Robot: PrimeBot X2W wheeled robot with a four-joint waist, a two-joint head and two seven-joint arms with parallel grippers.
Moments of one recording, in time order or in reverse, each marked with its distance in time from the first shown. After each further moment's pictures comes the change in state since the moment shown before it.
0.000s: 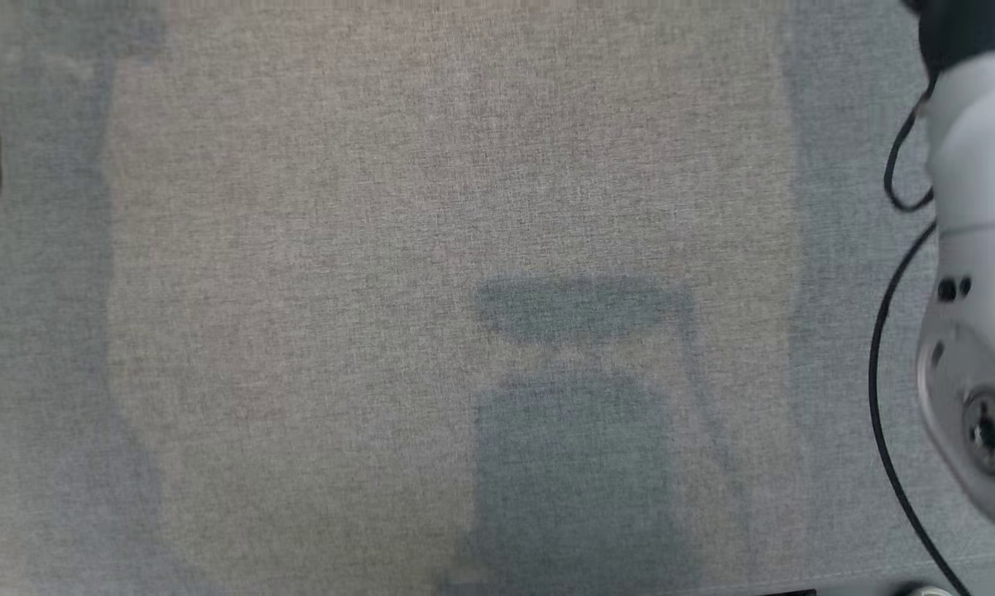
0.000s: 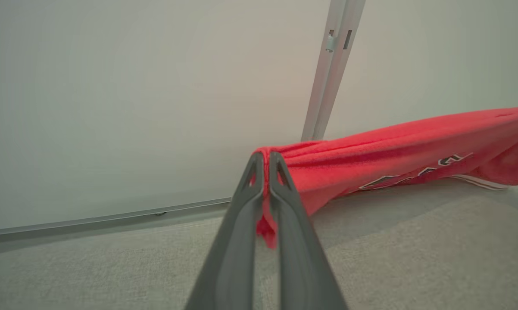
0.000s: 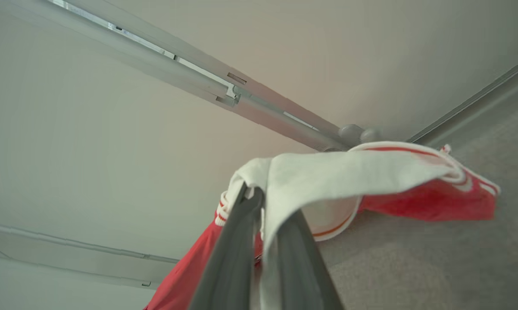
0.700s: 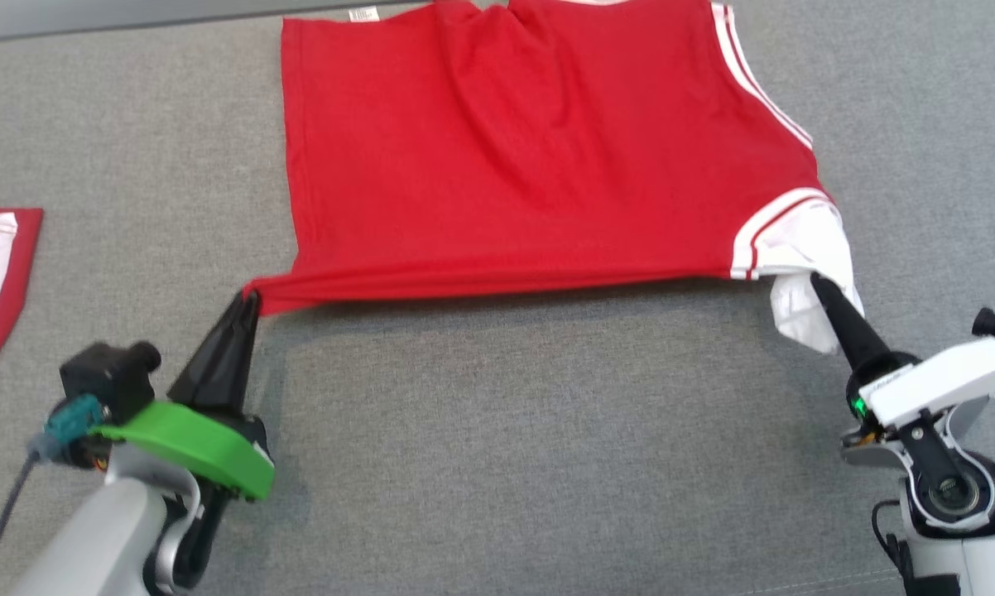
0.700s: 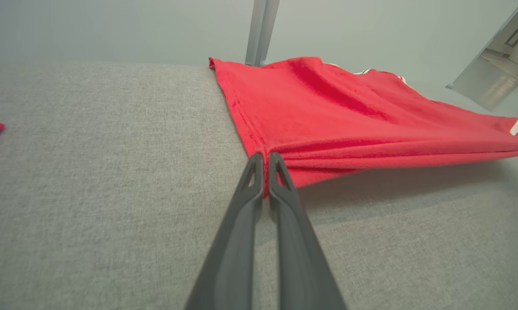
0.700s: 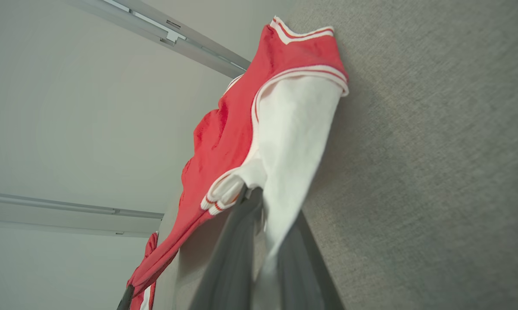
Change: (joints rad) left arm 0.887 0.084 -0.154 -0.394 -0.137 0.156 -0.174; right arm 1.246 0.003 -0.087 -0.755 0.078 0.001 0.180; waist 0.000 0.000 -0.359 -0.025
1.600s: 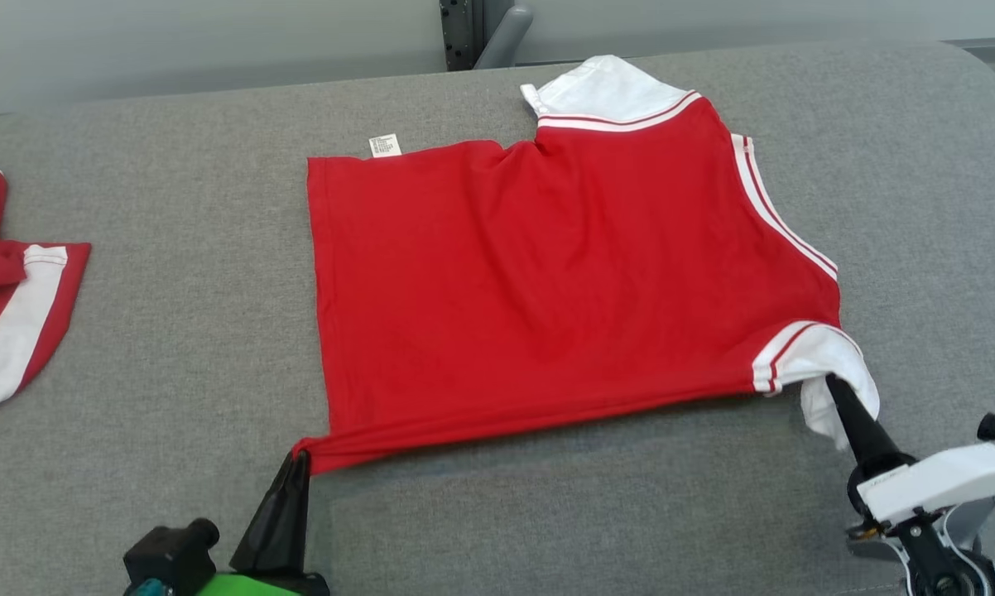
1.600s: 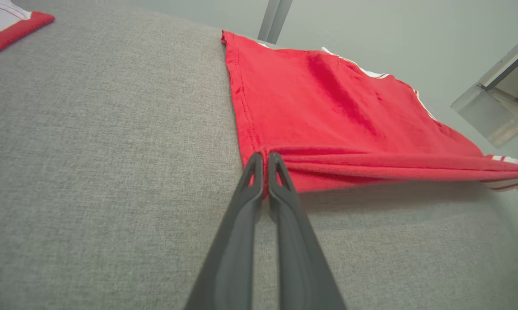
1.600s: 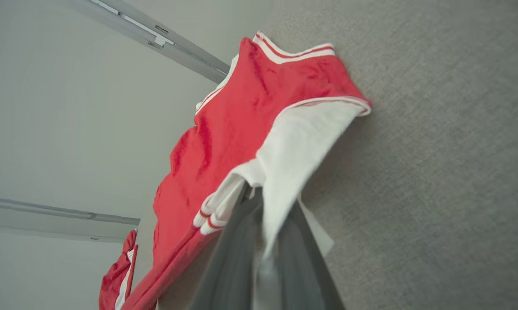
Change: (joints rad) left arm 0.510 -0.233 0.223 -0.199 0.187 0.049 -0.010; right arm 0.268 -0.001 0.038 -0.029 -0.081 0.000 -0.151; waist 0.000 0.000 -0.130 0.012
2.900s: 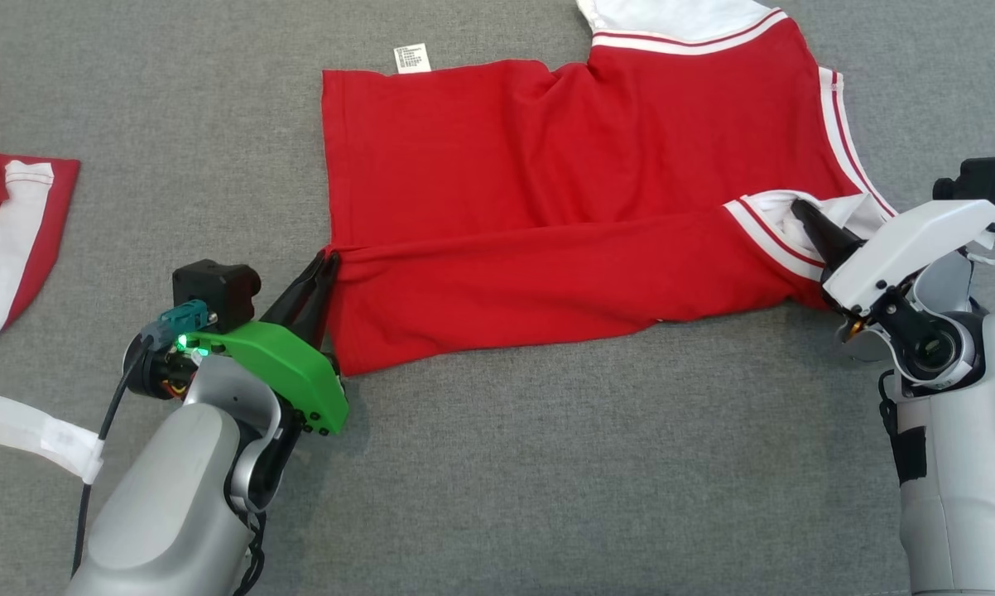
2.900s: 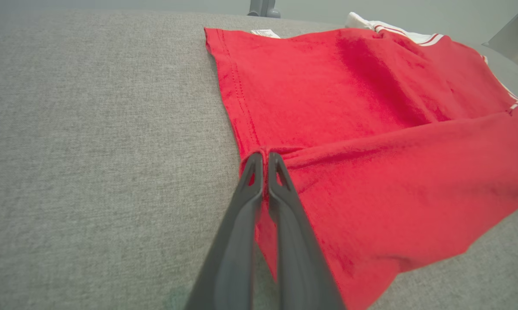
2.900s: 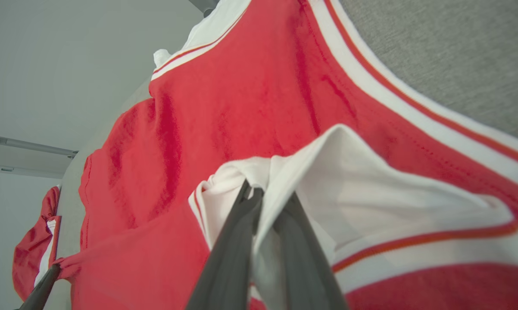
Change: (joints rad) left arm -0.576 -0.009 -0.099 0.293 0.030 -0.104 0.270; right arm -0.569 -0.002 -0.086 0.263 -0.372 -0.001 0.360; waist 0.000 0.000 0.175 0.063
